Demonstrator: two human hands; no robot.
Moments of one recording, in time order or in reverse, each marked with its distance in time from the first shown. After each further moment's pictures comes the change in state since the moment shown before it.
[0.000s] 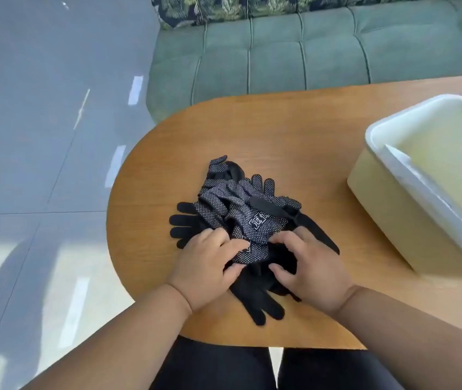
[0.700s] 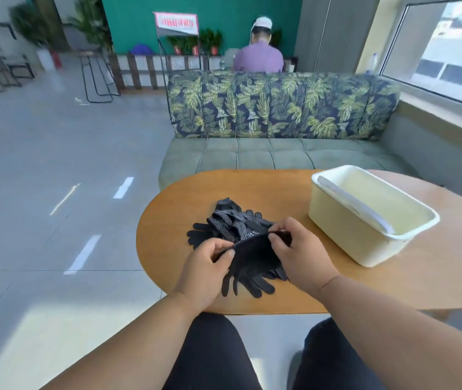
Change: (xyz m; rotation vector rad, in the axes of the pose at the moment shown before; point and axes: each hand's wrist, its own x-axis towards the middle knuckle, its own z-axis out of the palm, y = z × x) left_hand -0.105 0.074 -0.063 -0.787 0.288 -0.440; right_hand -0.087 -0.138 -0.058 0.259 0.298 0.181
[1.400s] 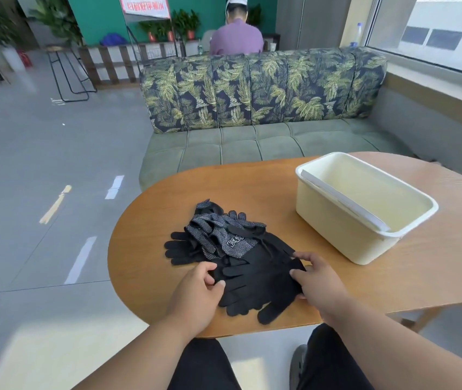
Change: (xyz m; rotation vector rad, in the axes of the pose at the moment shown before) left_hand 0.040 -0.059 0.047 0.369 -0.127 -0.169; right_hand 0.016 0.115 -0.001 0.467 0.007 0.620
